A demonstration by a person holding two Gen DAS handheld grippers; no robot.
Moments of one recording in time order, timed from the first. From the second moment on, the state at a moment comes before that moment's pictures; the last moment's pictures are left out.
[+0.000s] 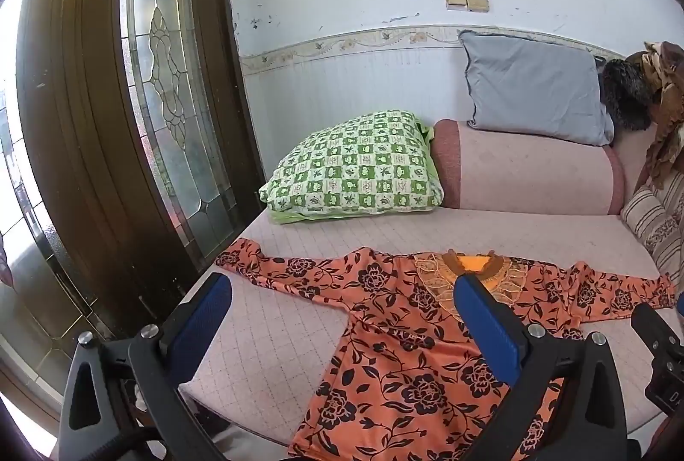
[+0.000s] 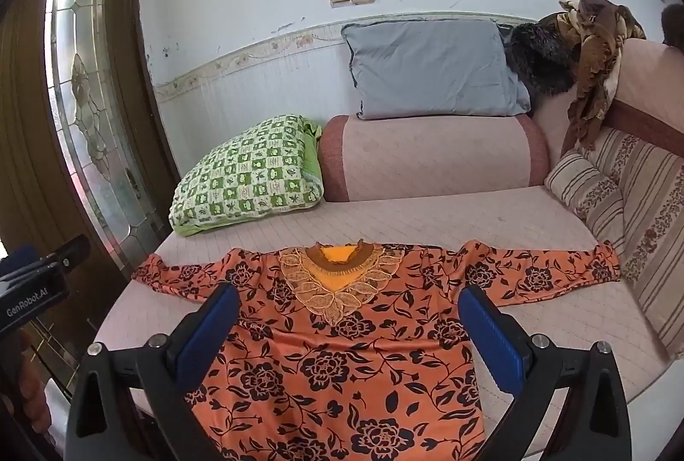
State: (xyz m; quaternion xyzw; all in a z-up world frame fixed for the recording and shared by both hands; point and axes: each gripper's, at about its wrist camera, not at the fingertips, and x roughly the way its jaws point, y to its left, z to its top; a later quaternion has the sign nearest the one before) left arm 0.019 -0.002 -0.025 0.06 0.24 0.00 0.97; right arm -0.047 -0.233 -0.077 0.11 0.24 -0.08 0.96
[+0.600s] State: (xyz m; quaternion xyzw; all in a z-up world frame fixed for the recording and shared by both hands) left arm 0.021 0.006 -0.030 0.06 0.25 0.00 0.97; right arm -0.048 -0.227 -0.082 0.10 0.25 -0.09 0.96
